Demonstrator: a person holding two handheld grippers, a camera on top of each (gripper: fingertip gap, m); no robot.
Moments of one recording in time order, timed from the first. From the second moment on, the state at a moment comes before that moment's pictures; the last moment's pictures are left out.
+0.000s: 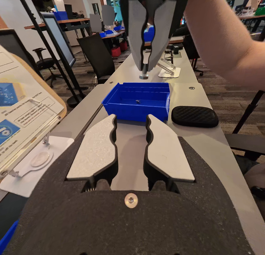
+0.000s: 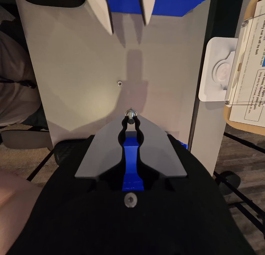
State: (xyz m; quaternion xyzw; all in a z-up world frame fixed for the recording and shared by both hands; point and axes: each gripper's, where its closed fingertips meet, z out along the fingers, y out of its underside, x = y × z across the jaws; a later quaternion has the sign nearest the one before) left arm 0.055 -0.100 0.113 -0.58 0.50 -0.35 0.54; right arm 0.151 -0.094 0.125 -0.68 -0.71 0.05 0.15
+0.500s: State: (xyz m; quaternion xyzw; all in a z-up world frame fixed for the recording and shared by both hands) left arm 0.106 -0.106 0.103 -0.53 0.49 -0.37 0.58; right arm 0.102 -0.108 0.118 -0.67 -0.74 0.01 0.11
